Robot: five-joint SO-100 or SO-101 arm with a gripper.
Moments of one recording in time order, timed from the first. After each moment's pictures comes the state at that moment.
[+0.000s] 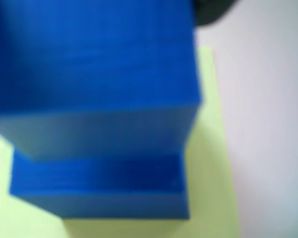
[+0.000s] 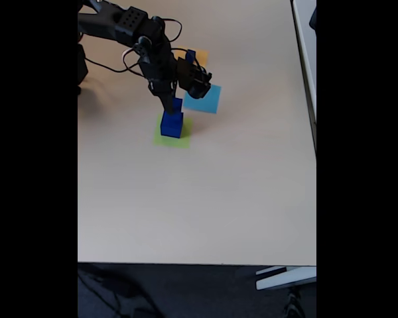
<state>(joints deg) 25.1 84.6 83.1 74.0 71.9</state>
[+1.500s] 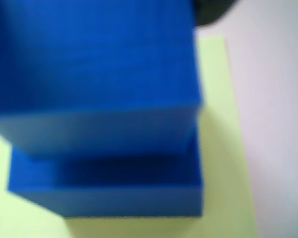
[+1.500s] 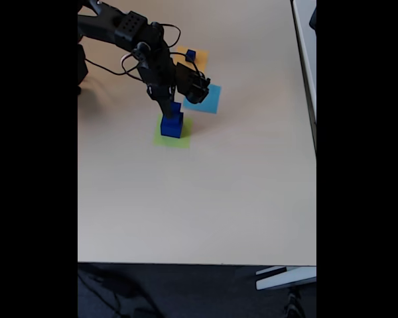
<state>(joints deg) 25.8 84.6 86.7 70.3 71.9</state>
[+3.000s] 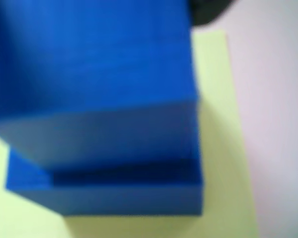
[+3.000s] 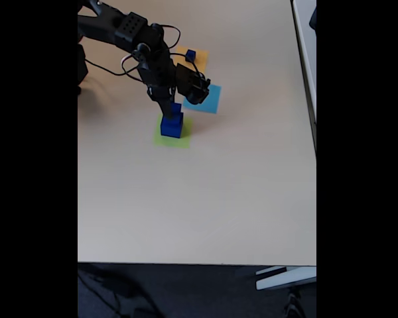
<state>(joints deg) 25.8 84.6 87.5 69.4 71.5</state>
